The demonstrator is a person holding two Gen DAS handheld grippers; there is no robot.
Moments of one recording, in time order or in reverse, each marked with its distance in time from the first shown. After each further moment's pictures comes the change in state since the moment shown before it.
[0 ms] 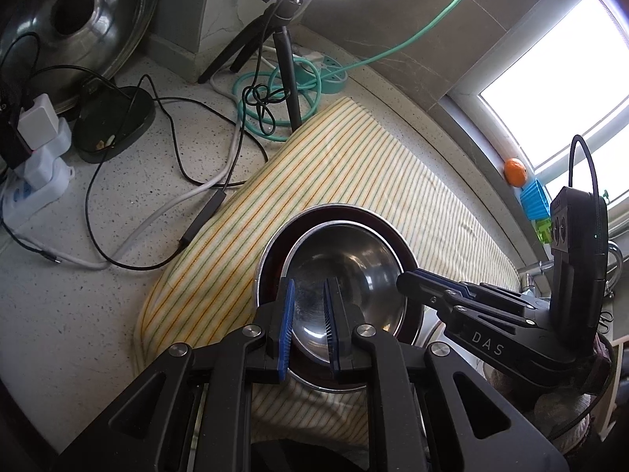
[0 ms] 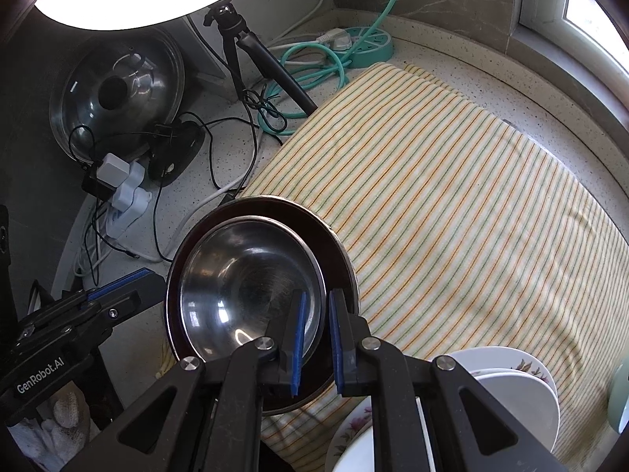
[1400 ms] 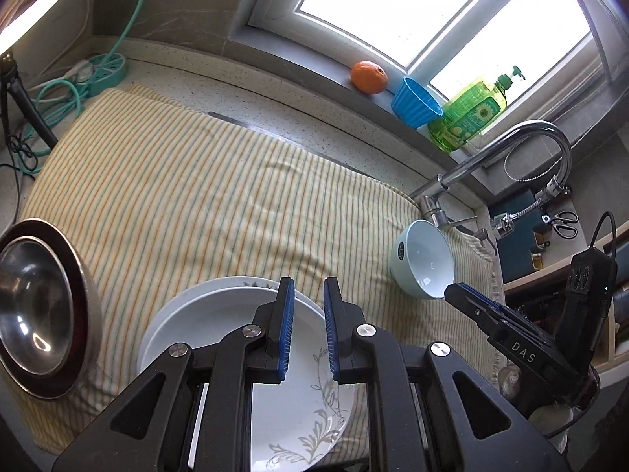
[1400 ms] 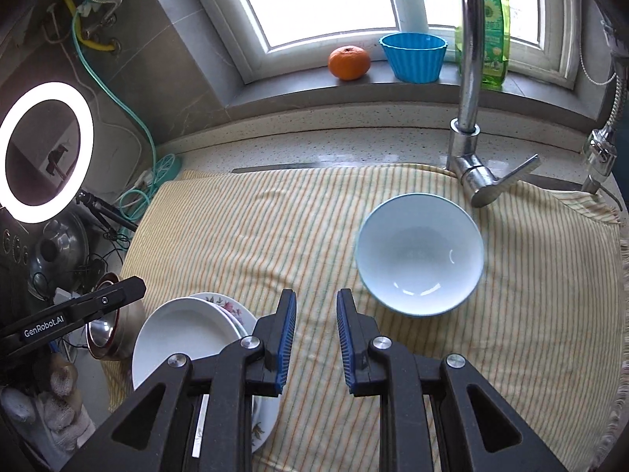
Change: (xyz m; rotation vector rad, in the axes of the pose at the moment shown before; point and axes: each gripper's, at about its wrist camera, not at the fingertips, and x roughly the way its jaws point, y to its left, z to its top) left arm 0.058 -0.233 -0.043 0.338 0.120 -0.228; right arm -0.168 -0.235 -0.169 0.476 -0.342 -0.207
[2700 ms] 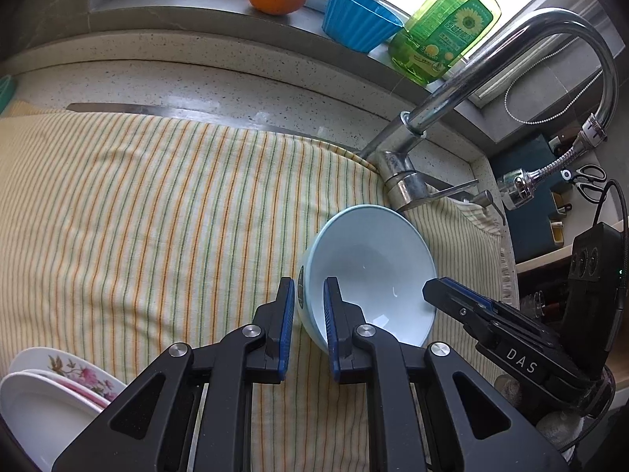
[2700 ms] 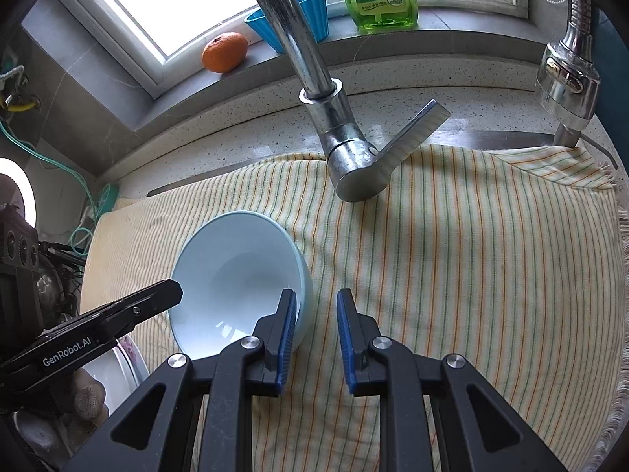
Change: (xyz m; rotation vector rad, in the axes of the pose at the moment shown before) left arm 0.146 -0.110 0.015 0.114 0.151 -0.004; right arm 0.046 -0.139 0.031 0.148 0.084 -0.012
